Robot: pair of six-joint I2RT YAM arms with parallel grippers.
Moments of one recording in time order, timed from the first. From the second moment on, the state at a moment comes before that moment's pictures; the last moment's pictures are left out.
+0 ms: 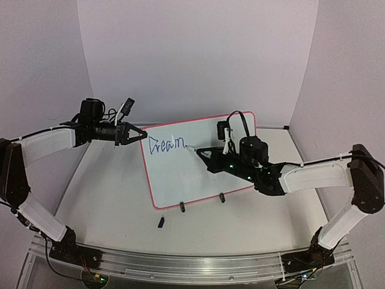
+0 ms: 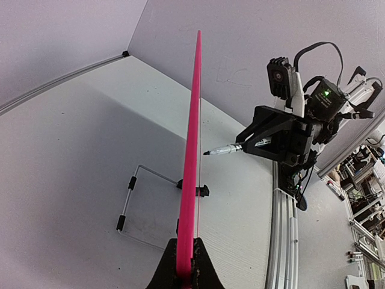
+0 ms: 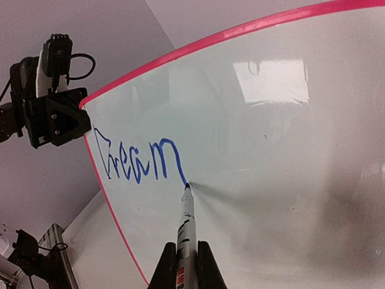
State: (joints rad) left arm -0.29 1.49 1.09 -0.11 1.05 0.00; right arm 0.89 1.60 0.87 0.56 0.01 0.49
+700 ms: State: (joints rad) left arm -0.29 1.49 1.10 -0.11 1.05 0.01; right arm 0.87 1.56 0.89 0.59 0.01 0.49
